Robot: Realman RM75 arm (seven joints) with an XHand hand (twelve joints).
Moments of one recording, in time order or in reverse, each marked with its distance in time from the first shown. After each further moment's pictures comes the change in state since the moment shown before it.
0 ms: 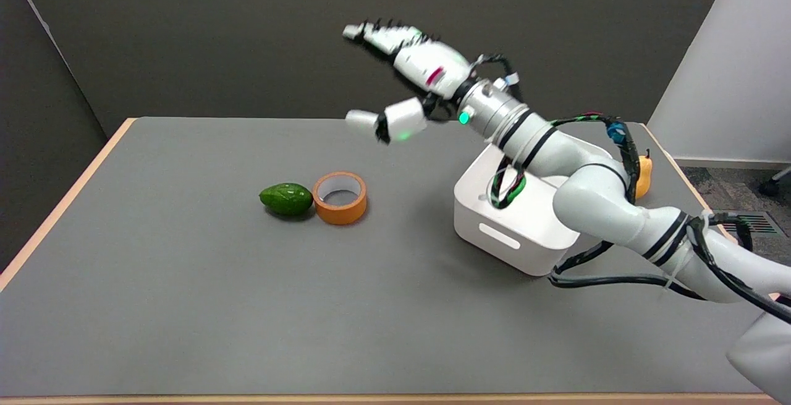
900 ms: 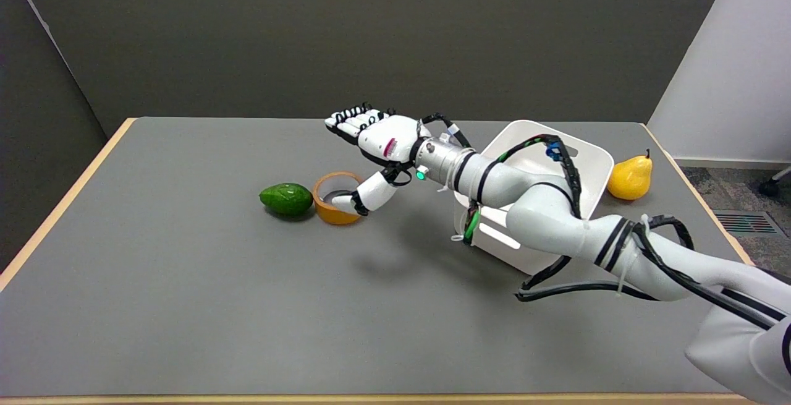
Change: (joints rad) arm 0.087 -0.130 -0.169 -0.215 -0.117 -0.178 -0.091
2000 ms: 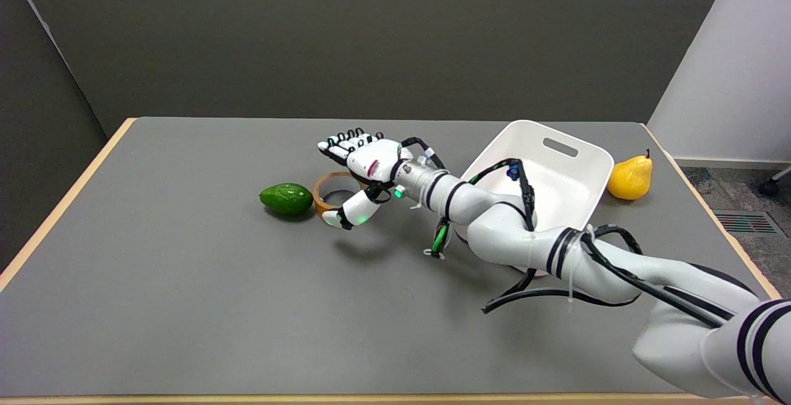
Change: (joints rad) arm 0.069 -0.180 -0.079 -0.353 -0.036 0.132 0.000
